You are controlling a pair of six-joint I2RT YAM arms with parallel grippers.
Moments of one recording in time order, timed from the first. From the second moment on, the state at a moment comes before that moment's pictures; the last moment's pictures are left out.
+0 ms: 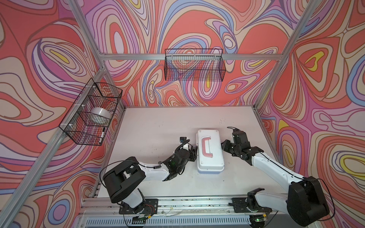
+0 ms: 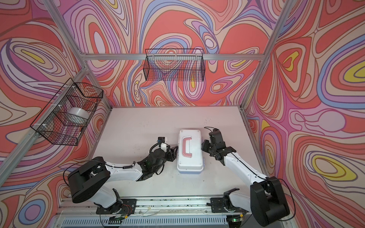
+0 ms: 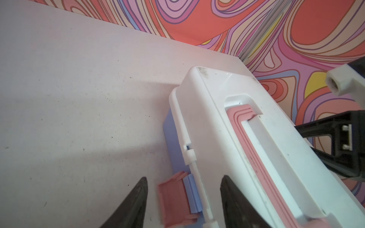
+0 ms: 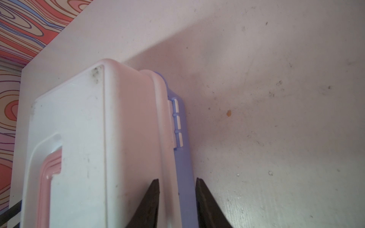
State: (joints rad) left arm -0.93 1.57 0.56 0.63 -0.38 -0.61; right arm 0.30 1.22 0.68 -0.27 -0.07 0.64
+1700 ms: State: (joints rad) left arm -0.94 1.72 0.44 0.68 -0.47 -0.62; right arm 0.30 1.38 0.82 -0.23 -0.26 0.61
